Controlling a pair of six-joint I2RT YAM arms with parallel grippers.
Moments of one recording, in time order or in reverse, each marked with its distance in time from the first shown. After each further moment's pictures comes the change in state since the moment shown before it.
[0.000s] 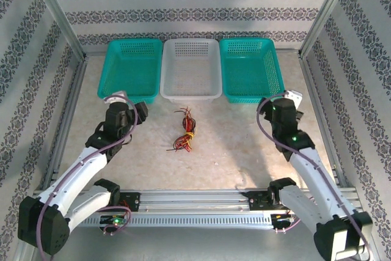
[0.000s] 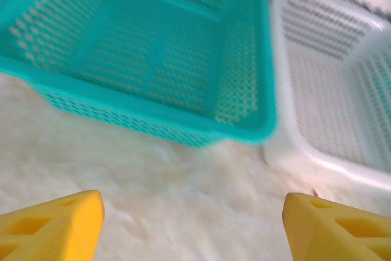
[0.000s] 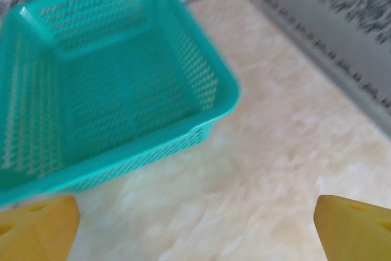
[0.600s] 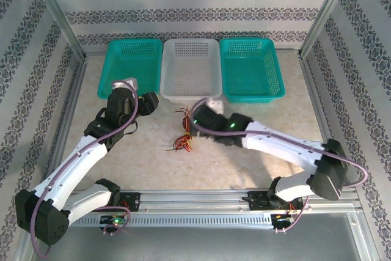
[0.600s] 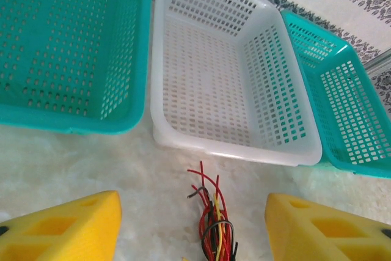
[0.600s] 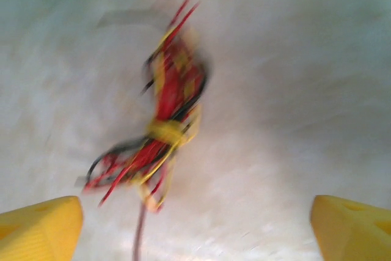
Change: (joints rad) left arm -0.040 0.079 0.203 -0.104 0.193 -0.095; right arm 0.770 0.527 0.370 -0.265 -0.122 0.385
